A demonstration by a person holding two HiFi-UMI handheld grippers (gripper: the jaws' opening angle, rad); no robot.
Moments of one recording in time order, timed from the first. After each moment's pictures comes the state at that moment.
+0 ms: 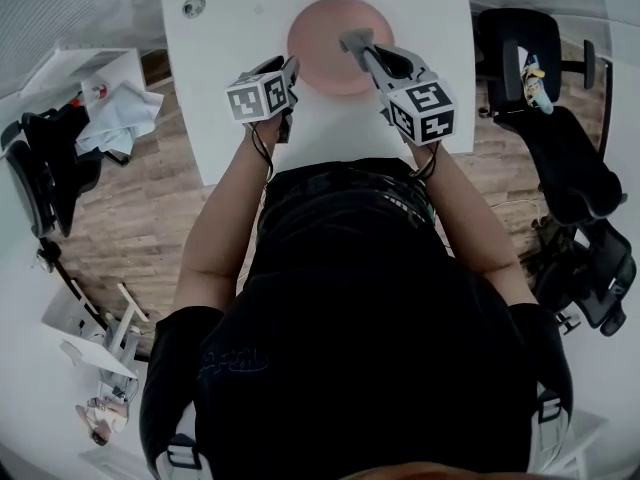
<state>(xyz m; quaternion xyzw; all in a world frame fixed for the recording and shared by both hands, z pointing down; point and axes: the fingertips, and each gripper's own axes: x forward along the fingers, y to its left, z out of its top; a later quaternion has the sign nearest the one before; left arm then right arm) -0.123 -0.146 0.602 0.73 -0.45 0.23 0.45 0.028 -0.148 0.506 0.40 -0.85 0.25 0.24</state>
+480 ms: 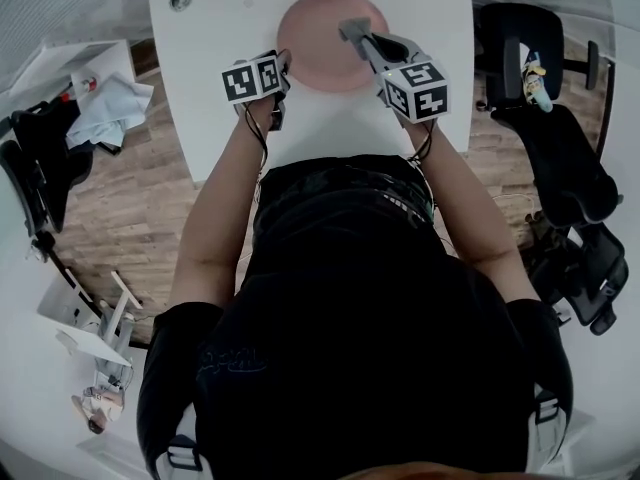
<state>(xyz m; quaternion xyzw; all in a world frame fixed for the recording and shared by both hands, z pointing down) -0.123 -0.151 0.656 0.68 -0.45 0.27 0.51 0.045 -0.170 0.560 0.38 -0.83 0.29 0.27</state>
